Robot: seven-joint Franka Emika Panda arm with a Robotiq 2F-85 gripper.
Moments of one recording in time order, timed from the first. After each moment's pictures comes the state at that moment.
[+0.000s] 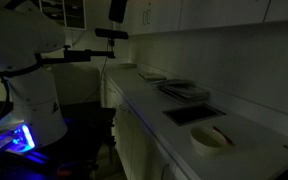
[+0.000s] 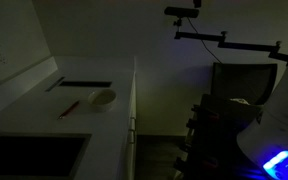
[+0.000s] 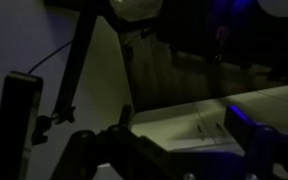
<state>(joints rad) -0.16 -0.58 -0.23 -2.37 -0.37 1.71 -0.50</state>
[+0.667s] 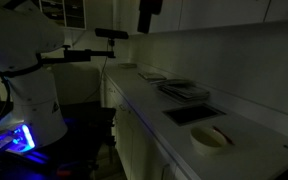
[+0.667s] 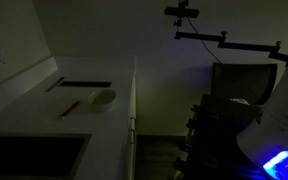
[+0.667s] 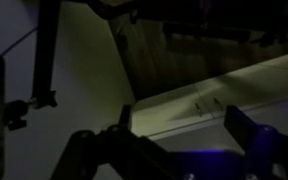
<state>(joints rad) -0.10 -0.53 -0.18 -2.37 -0.30 1.77 -0.29</state>
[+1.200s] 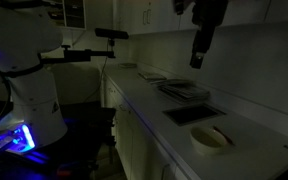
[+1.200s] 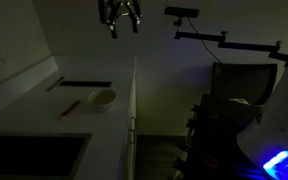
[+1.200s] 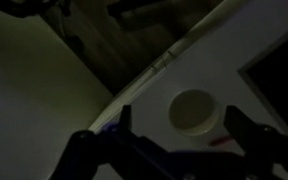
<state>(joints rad) -0.02 -0.10 0.00 -2.16 -0.05 1.97 0.29</state>
